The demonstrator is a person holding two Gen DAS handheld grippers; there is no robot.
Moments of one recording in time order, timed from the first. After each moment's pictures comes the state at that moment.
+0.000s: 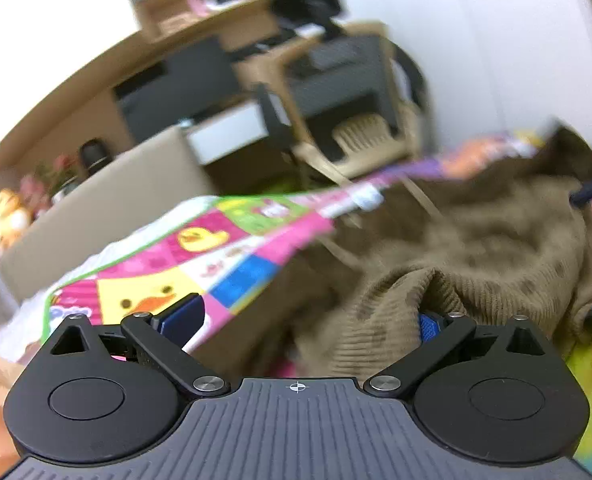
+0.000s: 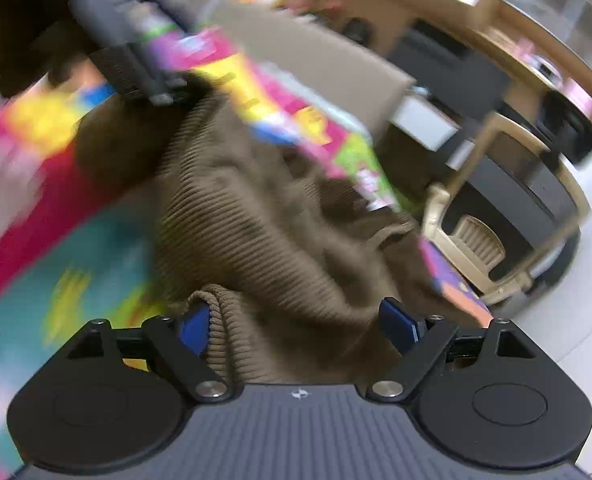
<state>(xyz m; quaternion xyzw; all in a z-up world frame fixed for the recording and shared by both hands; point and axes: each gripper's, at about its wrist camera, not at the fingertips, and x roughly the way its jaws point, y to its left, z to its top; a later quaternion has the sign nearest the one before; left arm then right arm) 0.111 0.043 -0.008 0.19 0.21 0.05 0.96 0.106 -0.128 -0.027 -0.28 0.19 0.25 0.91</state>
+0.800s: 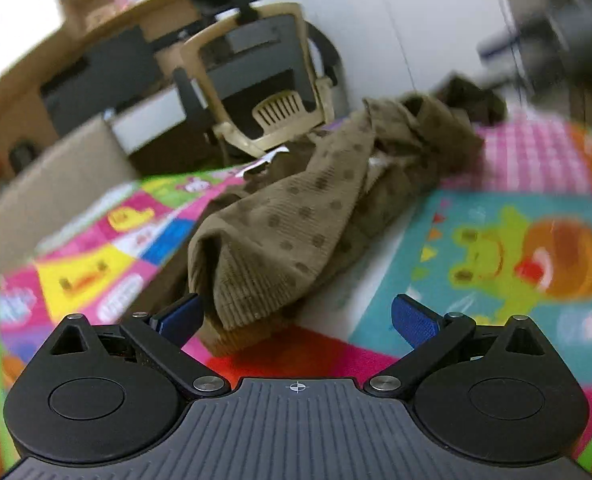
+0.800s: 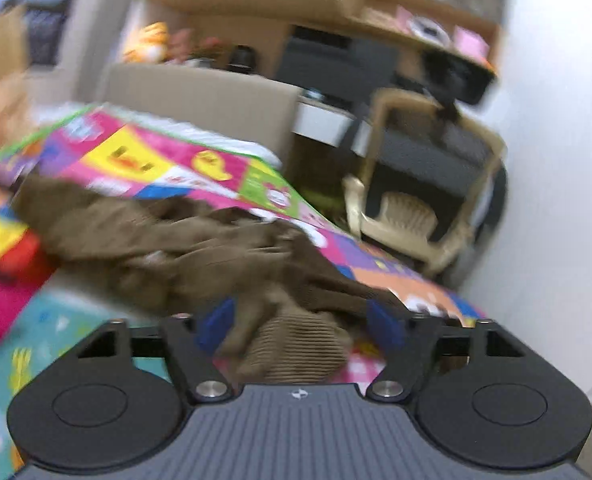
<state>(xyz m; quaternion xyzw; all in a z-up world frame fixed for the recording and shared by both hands) 0.053 0.053 -0.042 0.18 0.27 -0.08 0.94 0.090 -0.193 -0.012 -0.21 0.16 0.20 0.95</state>
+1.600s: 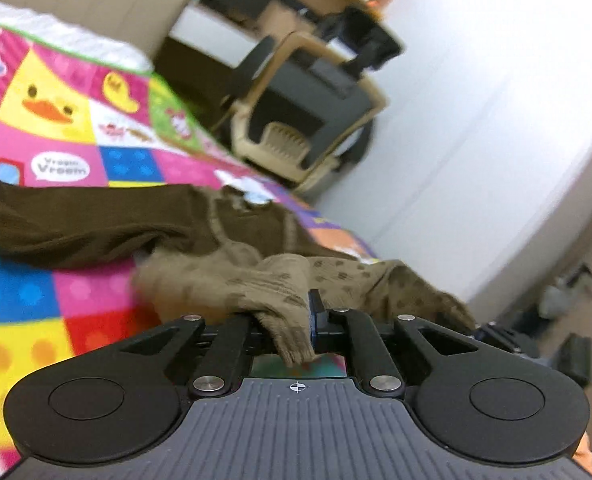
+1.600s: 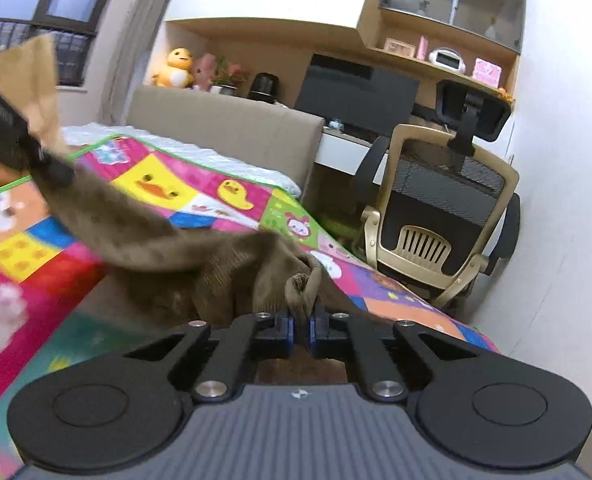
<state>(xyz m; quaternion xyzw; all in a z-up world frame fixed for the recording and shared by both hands) 0.032 0.130 0.039 -0.26 0.27 -0.14 0.92 0.049 -0.230 0.022 -0.18 0.13 0.23 0.95</state>
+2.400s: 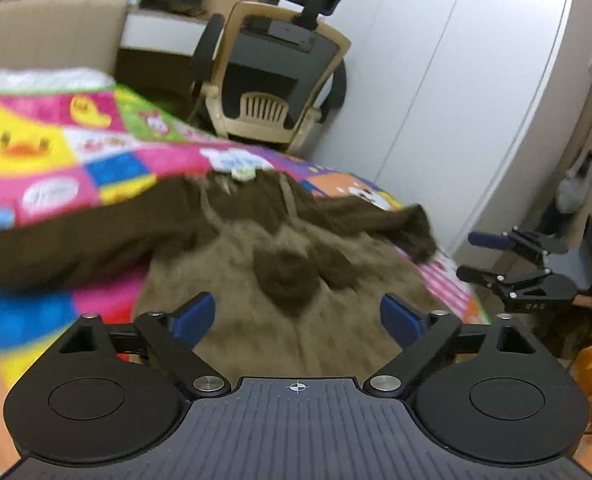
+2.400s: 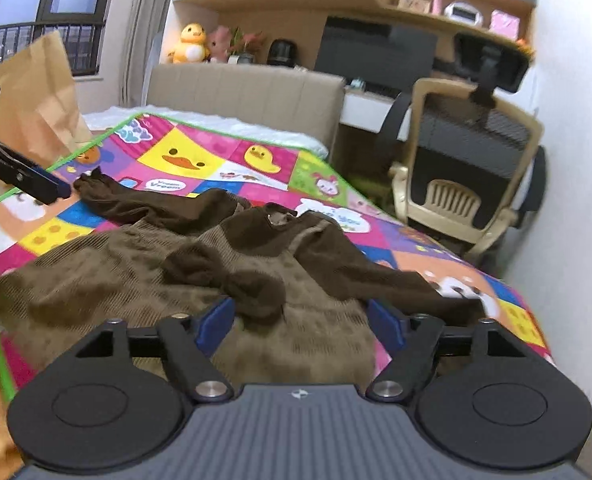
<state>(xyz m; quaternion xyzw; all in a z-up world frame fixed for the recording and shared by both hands) 0.064 0.100 0.024 -0.11 0.31 -0.15 0.93 0.096 -0.217 0.018 -0.15 0.22 0.27 0.93</state>
